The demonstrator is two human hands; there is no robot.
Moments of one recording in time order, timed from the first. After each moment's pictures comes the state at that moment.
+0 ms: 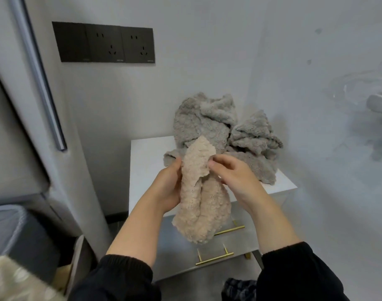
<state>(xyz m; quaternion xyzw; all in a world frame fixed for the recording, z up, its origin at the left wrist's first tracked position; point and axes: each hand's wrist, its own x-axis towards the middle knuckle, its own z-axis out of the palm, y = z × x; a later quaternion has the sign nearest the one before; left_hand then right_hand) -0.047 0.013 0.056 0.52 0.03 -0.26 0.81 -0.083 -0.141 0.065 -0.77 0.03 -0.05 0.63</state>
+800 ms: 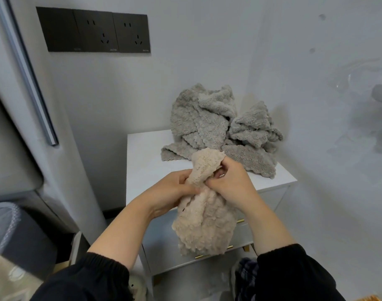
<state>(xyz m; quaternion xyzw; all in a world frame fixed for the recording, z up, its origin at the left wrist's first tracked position) -0.047 0.025 0.030 0.64 -0.17 -0.31 0.68 -0.084 -0.135 0.045 -0.83 0.02 -0.12 0.54</state>
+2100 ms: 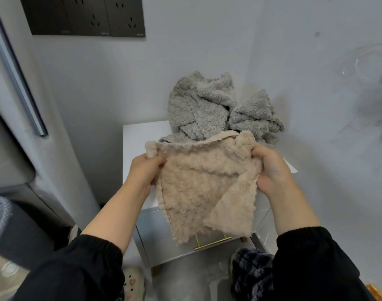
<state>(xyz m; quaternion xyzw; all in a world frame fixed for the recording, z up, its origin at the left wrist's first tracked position) -0.005 0.041 0.017 0.69 0.13 -0.08 0.71 -0.073 -0.190 0.050 -0.49 0.14 -0.06 0.86</state>
